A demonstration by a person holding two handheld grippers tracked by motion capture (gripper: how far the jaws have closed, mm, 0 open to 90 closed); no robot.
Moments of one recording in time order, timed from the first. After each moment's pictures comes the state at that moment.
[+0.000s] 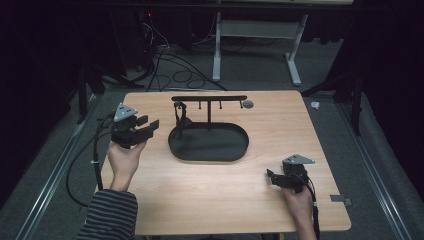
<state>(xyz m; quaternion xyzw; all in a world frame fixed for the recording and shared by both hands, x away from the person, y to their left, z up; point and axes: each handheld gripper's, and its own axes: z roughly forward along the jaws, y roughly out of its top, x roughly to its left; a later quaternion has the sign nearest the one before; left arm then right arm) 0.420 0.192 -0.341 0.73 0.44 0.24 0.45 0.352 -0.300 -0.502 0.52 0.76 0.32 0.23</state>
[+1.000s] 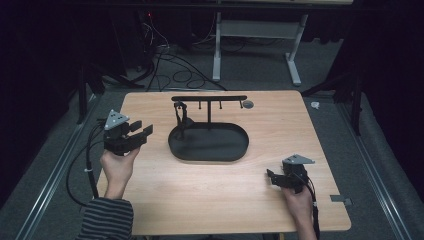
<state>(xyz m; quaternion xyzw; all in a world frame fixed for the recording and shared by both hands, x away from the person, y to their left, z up) 0.403 0.207 -0.347 0.73 0.45 0.24 0.46 0.352 -0.299 -0.502 0.52 0.76 0.32 0.23</state>
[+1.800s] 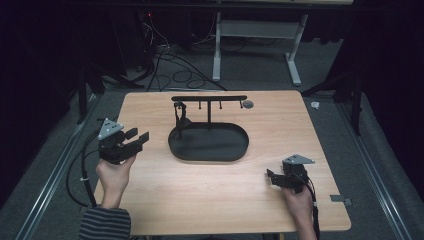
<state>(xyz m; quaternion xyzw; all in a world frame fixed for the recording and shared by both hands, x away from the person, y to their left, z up) 0.384 0.218 -0.358 0.72 0.46 0.23 0.46 0.352 -0.300 -0.502 0.52 0.76 0.32 0.23</state>
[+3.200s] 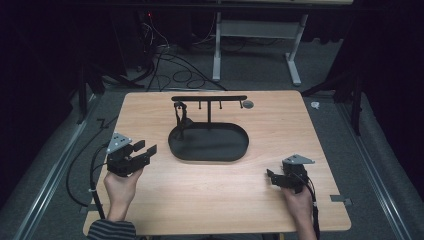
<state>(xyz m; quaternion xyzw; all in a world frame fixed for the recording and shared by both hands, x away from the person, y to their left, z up) 0.365 0.203 -0.386 0.73 0.46 0.20 0.47 0.352 -0.299 -0.502 0.52 0.76 0.32 0.23</state>
